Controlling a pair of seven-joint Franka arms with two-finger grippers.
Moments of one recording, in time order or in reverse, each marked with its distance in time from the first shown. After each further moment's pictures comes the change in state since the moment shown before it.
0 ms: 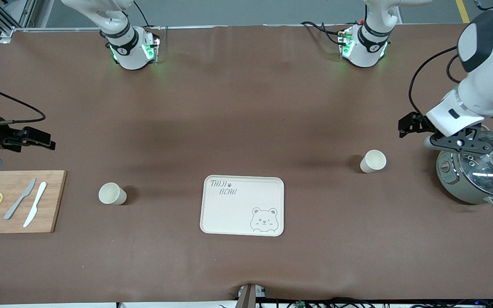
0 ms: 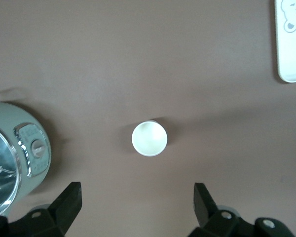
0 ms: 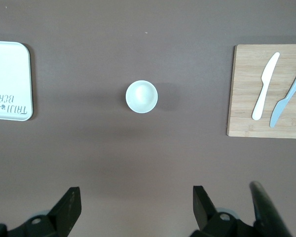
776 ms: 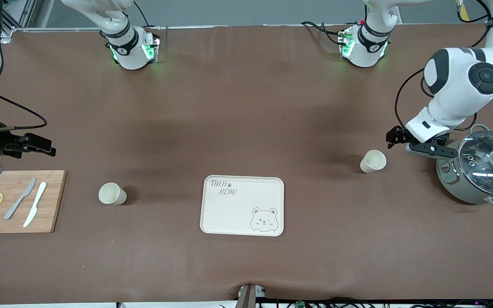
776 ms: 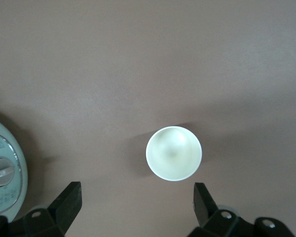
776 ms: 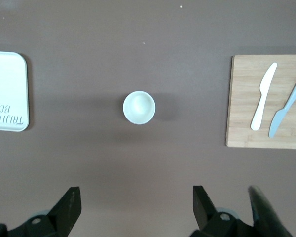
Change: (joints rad) left arm 0.063 -0.012 0.011 -0.425 0.000 0.521 0.086; right arm 0.000 0.028 -0.001 -0.019 -0.006 0.083 0.000
